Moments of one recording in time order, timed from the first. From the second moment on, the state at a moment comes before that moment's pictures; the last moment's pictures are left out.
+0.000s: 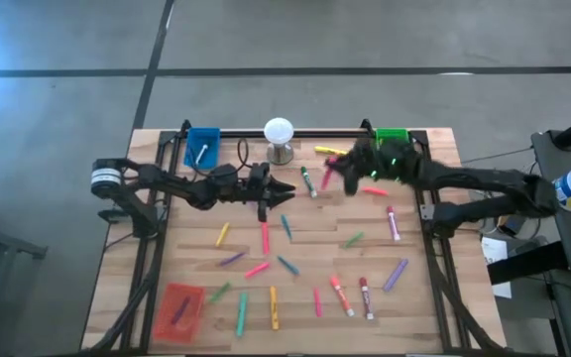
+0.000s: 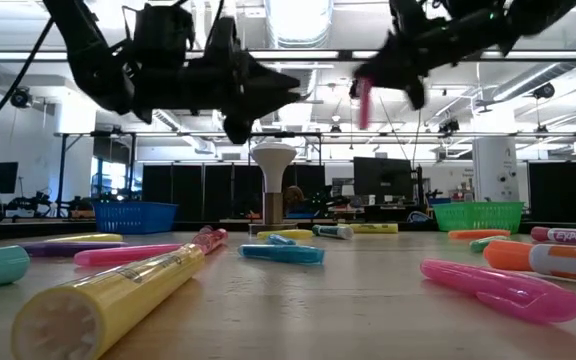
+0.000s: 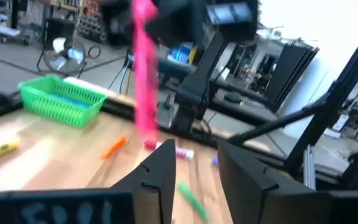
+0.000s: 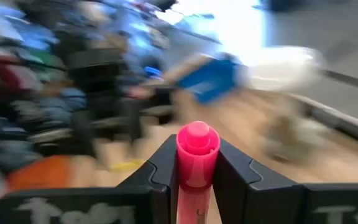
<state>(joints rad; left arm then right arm) 0.21 1.59 0.60 1.05 0.20 -0.35 -0.37 1.09 0.70 0.13 -0.05 0.41</state>
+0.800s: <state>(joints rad) 0.21 1.59 0.53 1.08 0.20 -0.32 -1.08 1.55 1.13 -0.77 0.16 0.20</state>
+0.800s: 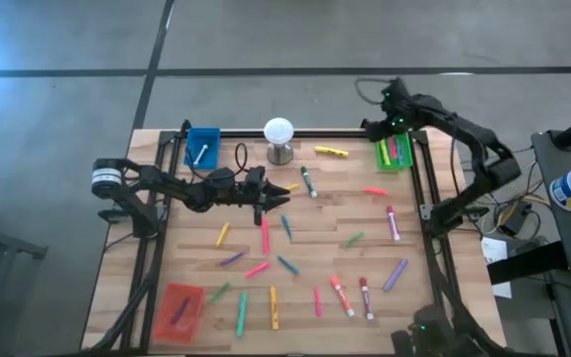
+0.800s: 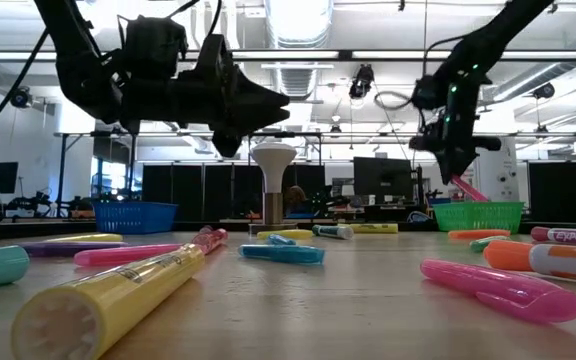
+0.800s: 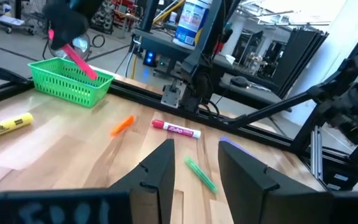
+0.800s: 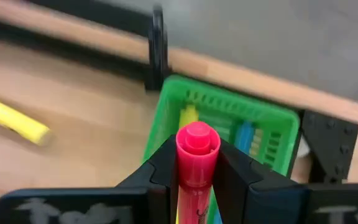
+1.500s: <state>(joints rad) 0.21 1.59 0.50 1.08 0.20 -0.34 -1.07 1.67 1.10 -0.78 0.27 0.32</state>
